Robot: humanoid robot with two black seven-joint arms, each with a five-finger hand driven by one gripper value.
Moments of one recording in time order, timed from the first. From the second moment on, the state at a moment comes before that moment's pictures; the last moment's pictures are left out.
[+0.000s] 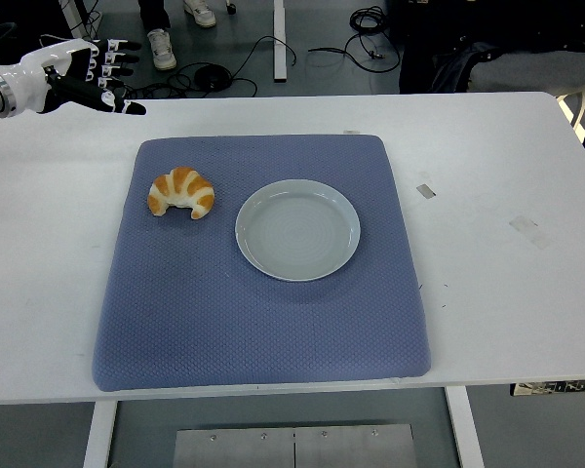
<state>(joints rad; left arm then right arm) -1.20 0.55 -0.27 -0.69 0.51 -0.38 -0.07 -0.11 0.00 -0.08 0.15 -0.13 -0.06 0.20</state>
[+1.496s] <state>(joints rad) -1.19 0.55 -0.19 -0.86 0.94 -0.28 -0.06 -0.11 0.00 -0.08 0.15 -0.13 -0.06 0.20</state>
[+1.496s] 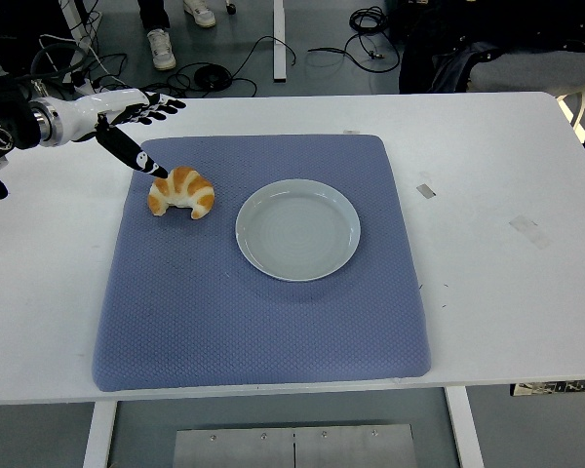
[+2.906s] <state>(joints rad) -1.20 0.51 -0.12 -0.90 1.20 -0.25 -0.06 -0.11 0.00 -0.08 0.15 -0.13 -0.06 0.20</state>
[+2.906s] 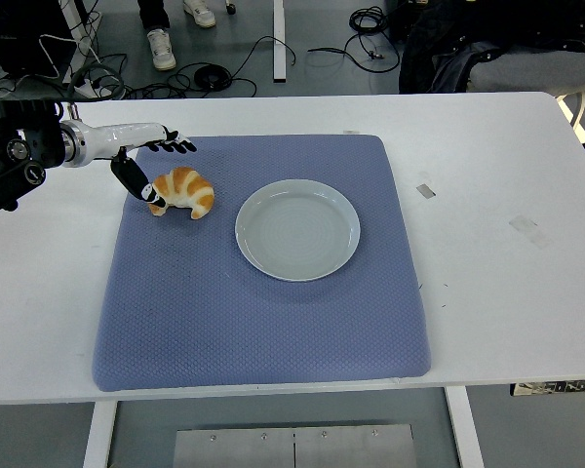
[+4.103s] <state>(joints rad) -1.18 0.44 -0.07 -0.85 1.22 -0.18 -0.06 -0.11 0.00 -0.08 0.15 -0.13 -0.06 0.20</state>
